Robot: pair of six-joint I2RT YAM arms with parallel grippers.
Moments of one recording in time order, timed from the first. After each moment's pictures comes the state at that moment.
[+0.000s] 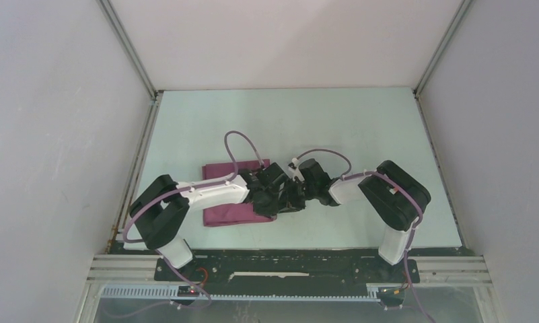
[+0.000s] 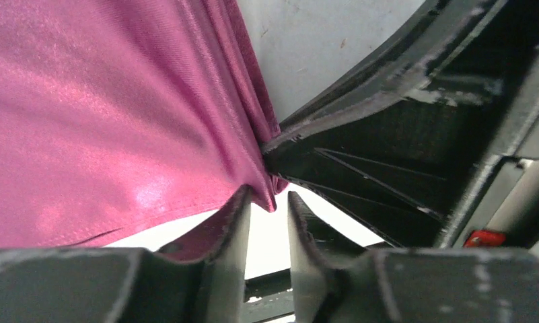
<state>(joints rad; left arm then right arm) -0.92 1.63 0.98 -0.60 -0.02 -0.79 0.71 1.83 0.73 0.30 -0.58 0.88</state>
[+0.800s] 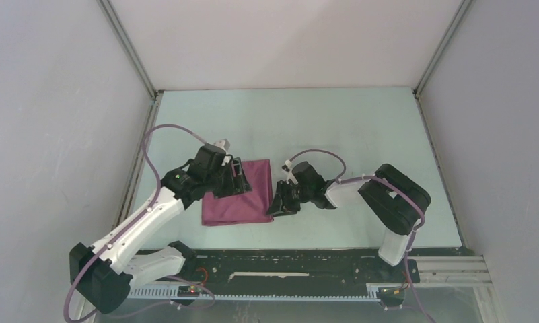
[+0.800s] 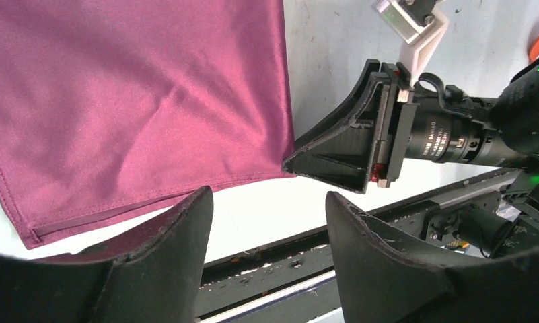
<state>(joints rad) -0.58 1.04 0.88 -0.72 0.06 -0.69 0.78 1.79 0.73 0.30 -0.56 0.88</state>
